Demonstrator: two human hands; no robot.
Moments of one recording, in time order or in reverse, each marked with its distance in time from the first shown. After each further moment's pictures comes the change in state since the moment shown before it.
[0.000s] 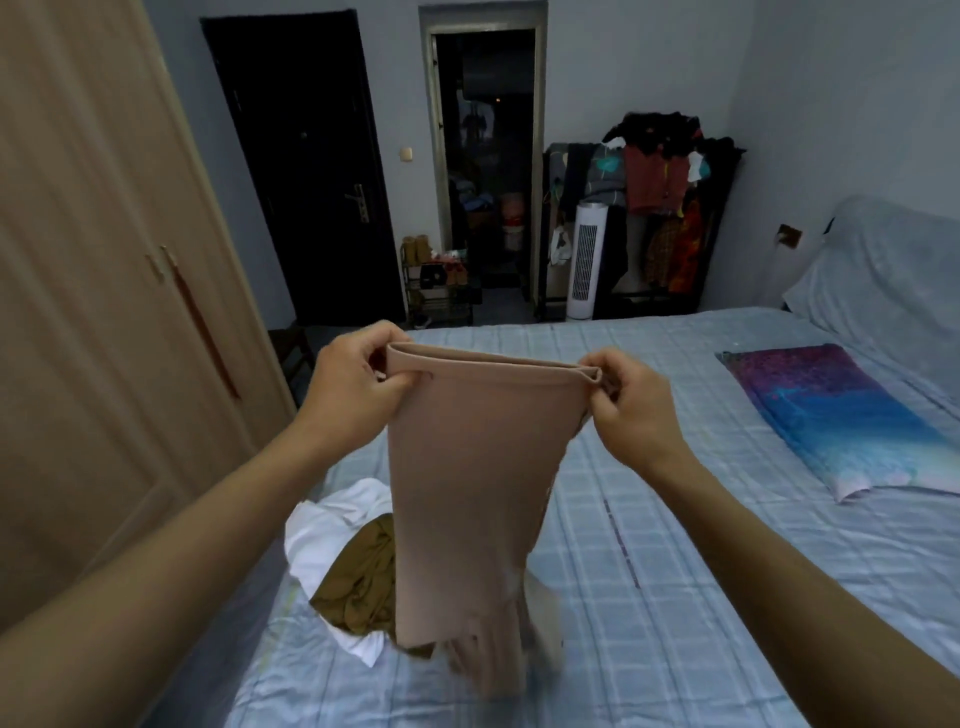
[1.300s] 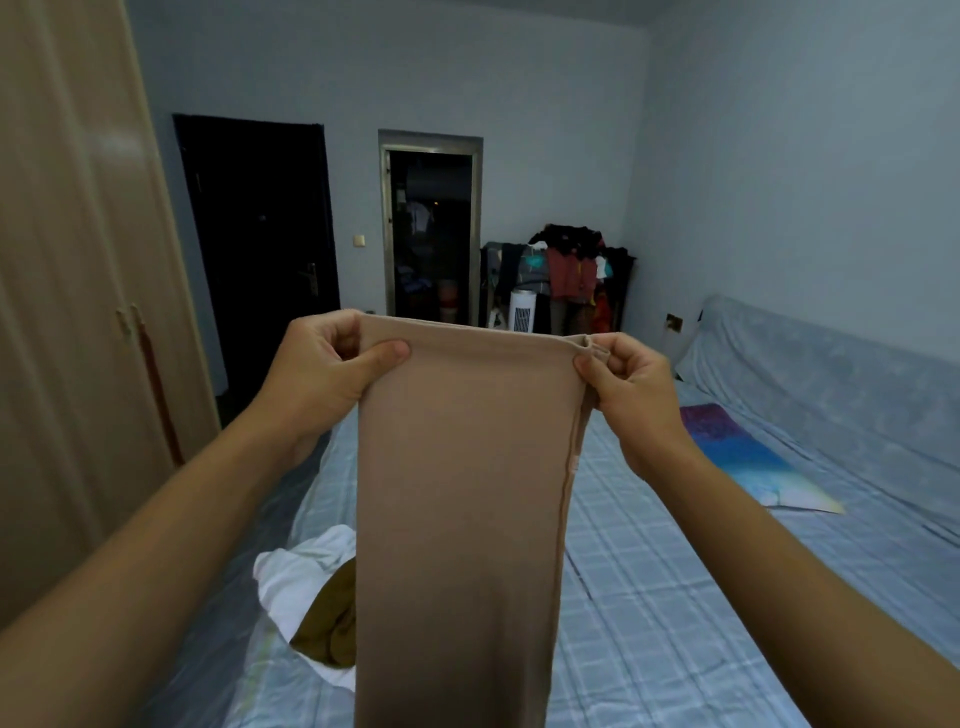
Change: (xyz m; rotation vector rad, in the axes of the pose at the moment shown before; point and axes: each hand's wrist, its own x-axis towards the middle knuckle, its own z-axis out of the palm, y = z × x) left_hand -0.113 0.105 -0.150 -0.458 0.045 -0.032; right_hand -0.107 -0.197 -0.039 0.415 0.199 0.093
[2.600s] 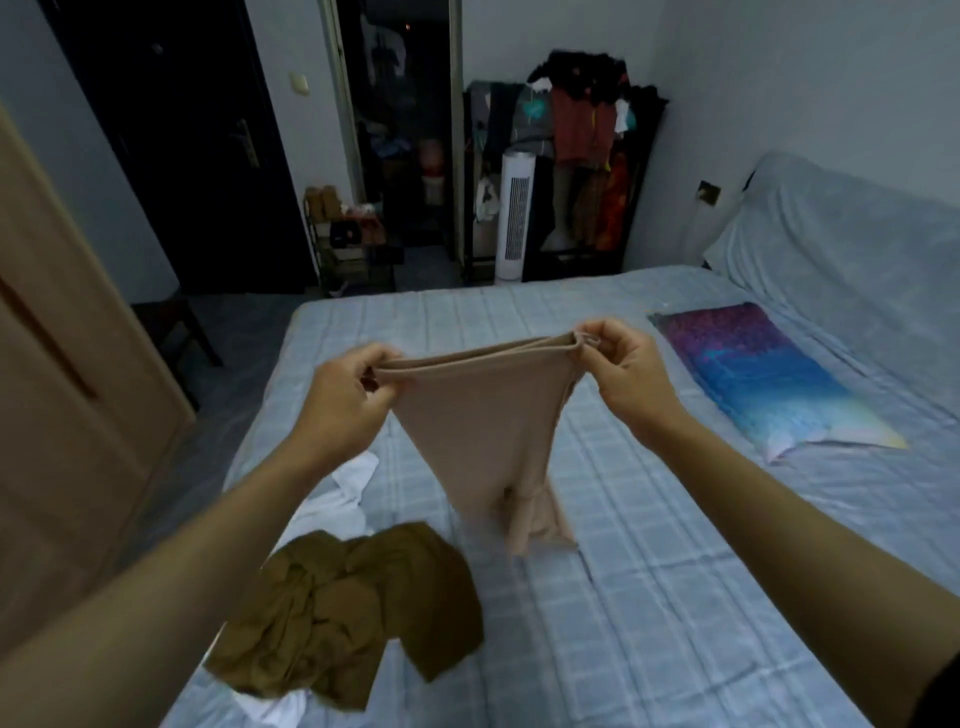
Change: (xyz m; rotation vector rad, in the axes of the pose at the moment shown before) left_hand 0.206 -0.325 0.159 0.418 -0.192 0.012; right_hand 0.228 0.314 -0.037 -0.191 -0.192 0.110
